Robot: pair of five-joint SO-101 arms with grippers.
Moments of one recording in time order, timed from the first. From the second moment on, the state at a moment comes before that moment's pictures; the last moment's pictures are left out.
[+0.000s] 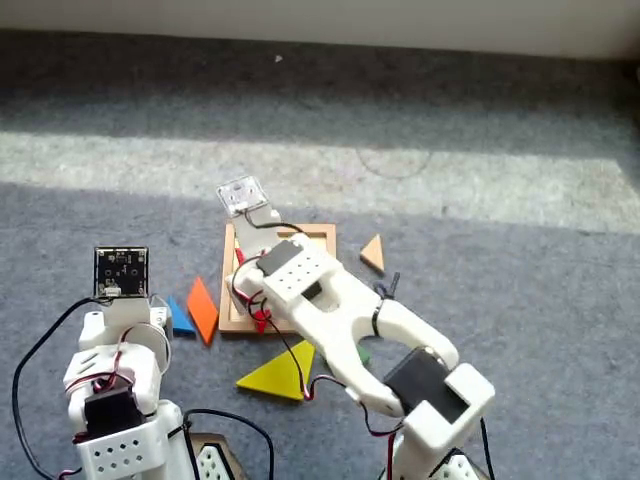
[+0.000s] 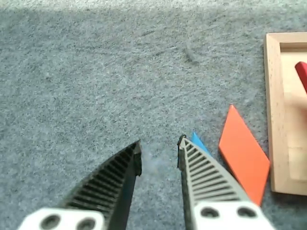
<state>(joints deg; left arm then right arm) -23.3 -100.2 90.2 64.0 -8.5 -49.8 8.4 20.8 47.7 -12.9</state>
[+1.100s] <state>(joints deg) -23.3 -100.2 90.2 64.0 -8.5 -53.2 20.7 1.5 60.4 -33.5</state>
